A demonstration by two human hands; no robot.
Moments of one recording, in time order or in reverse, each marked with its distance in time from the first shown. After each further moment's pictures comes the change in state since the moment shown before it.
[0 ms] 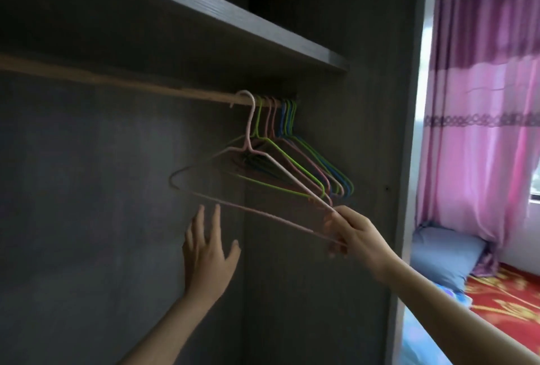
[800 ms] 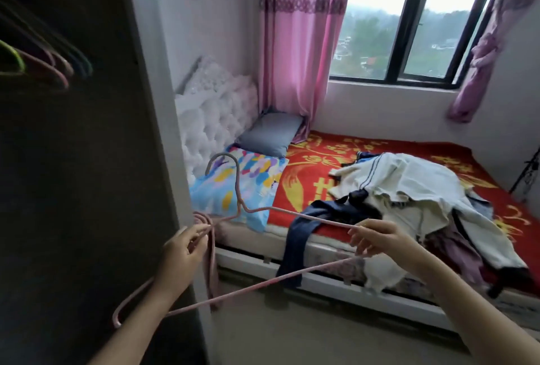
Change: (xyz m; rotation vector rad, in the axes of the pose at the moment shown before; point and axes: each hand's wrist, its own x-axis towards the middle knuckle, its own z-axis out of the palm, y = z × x) left_hand -0.231 0.219 0.152 -0.599 -0.793 -0.032; right_hand -0.341 0.136 -0.331 -0.140 0.286 0.625
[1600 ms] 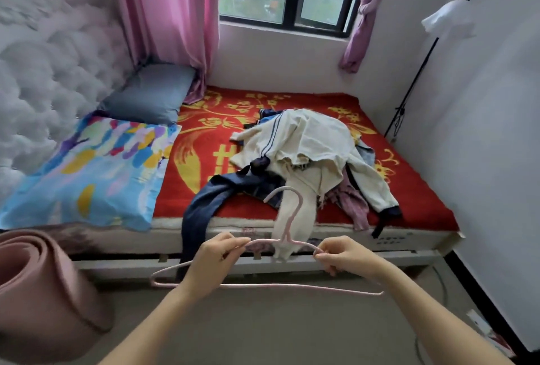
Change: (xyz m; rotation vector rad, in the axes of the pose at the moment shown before) left_hand 0.065 0.074 0.316 -0.272 -0.570 0.417; right_hand 0.011 0.136 -0.147 -0.155 0.015 0.416
